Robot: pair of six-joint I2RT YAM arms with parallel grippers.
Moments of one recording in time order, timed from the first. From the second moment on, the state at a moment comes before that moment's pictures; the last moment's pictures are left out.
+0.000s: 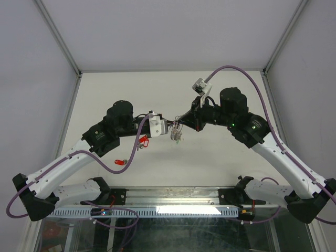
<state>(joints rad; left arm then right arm) -0.85 1.04 1.08 -0.25 0.47 0.63 0.72 1.07 1.23 -0.49 -0.45 0.19</state>
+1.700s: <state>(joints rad) -0.85 1.04 1.08 -0.21 0.37 0.63 0.72 1.11 1.23 -0.51 -0.51 0.19</state>
